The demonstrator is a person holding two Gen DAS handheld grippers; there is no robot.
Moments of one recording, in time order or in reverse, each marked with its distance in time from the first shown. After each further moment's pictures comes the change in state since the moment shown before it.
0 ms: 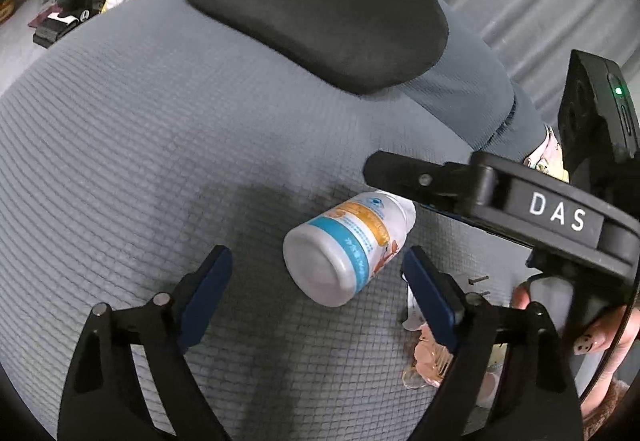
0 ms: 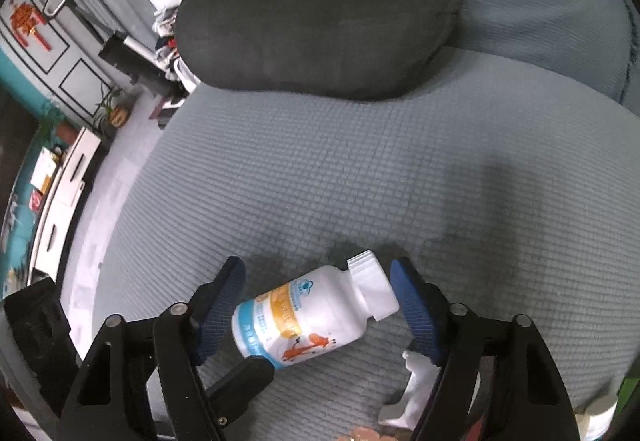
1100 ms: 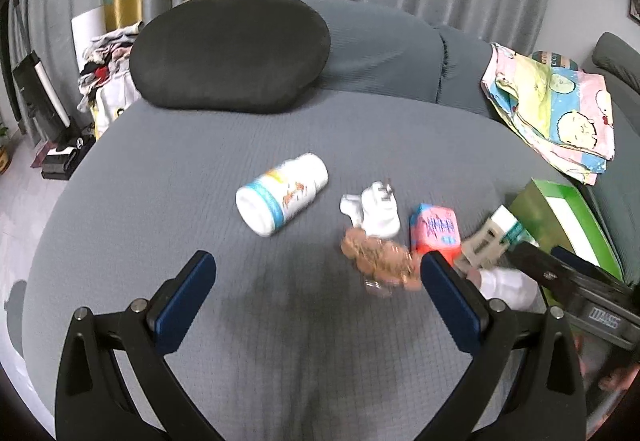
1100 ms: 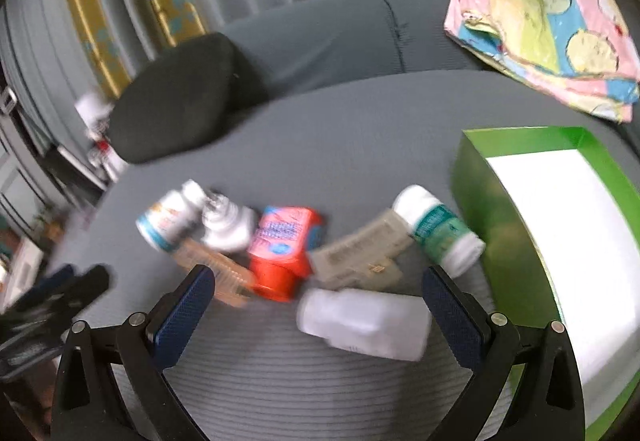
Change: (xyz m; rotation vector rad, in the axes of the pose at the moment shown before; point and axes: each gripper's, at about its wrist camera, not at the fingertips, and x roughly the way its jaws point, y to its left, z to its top) left arm -0.076 -0.080 -0.072 0.428 -0.124 0.140; right arm -0.168 -0.083 -0.190 0.304 -0.404 -0.273
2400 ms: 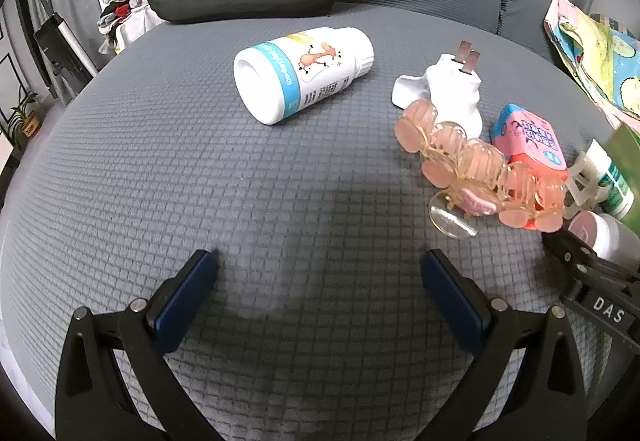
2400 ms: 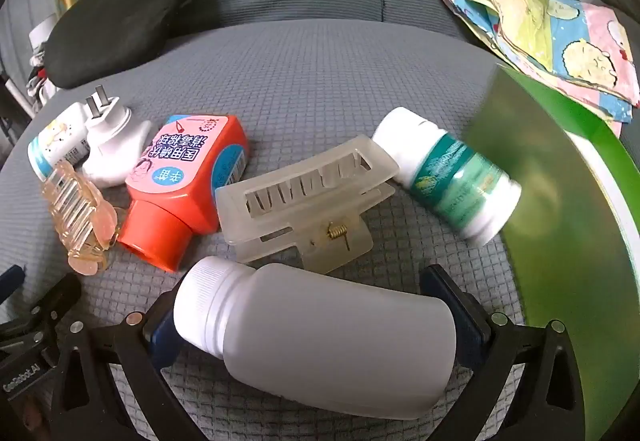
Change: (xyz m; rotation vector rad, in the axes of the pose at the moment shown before) left arm 0.083 -0.008 -0.067 -0.036 0.175 0.185; right arm 0.092 -0.019 -0.035 -0.140 0.128 -0.267
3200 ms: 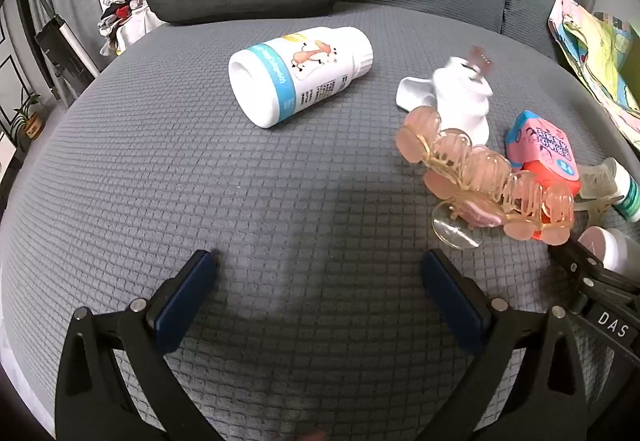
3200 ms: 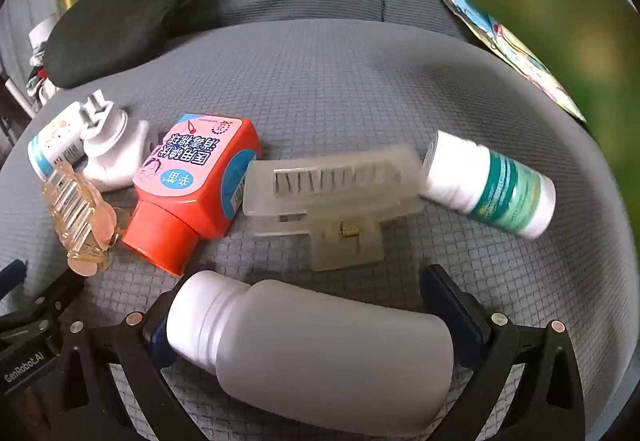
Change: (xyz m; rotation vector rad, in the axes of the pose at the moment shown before) left arm 0.005 0.005 0.004 -0.005 -0.001 0.013; right arm 0.001 0.000 0.001 -0.002 0.001 -0.003
